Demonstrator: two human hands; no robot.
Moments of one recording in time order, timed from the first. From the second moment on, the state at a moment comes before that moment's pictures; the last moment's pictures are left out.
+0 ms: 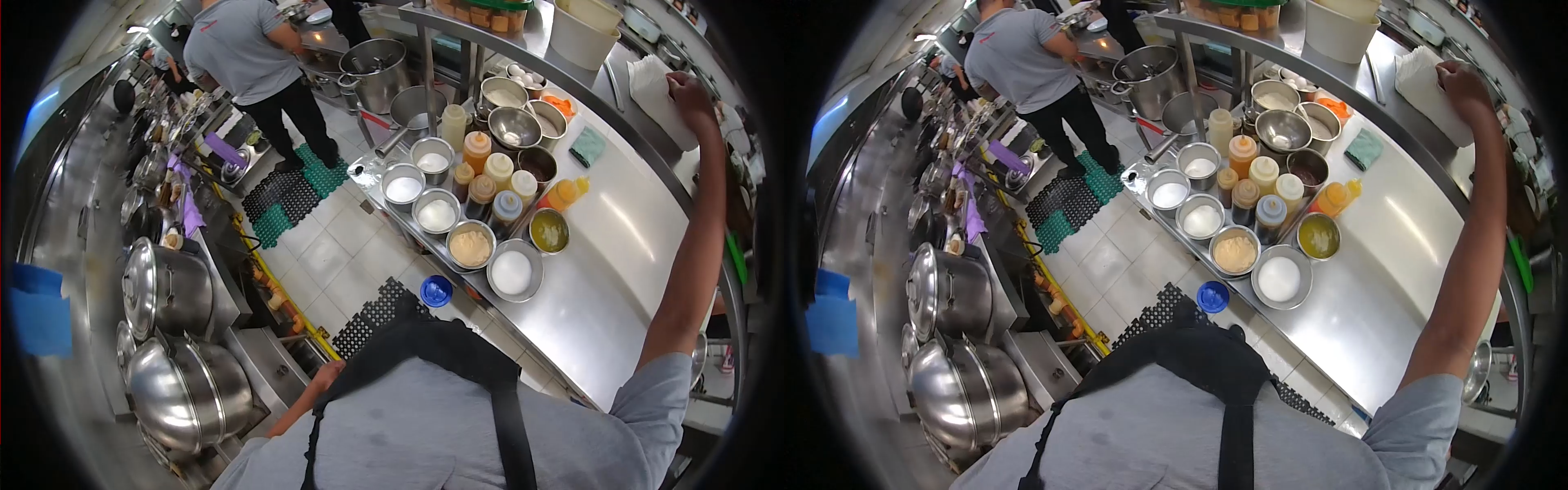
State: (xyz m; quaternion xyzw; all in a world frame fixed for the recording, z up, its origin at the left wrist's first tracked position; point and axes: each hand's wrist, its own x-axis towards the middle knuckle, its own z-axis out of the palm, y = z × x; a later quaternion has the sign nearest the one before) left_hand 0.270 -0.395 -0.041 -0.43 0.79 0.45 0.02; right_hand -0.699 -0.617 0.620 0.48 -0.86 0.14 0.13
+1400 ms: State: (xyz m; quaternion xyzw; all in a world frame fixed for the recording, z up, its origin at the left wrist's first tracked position) left_hand -0.069 -0.833 0.181 -0.52 0.74 0.36 -0.23; right_hand -0.614 -0.568 0.605 0.32 -0.77 0.39 0.39
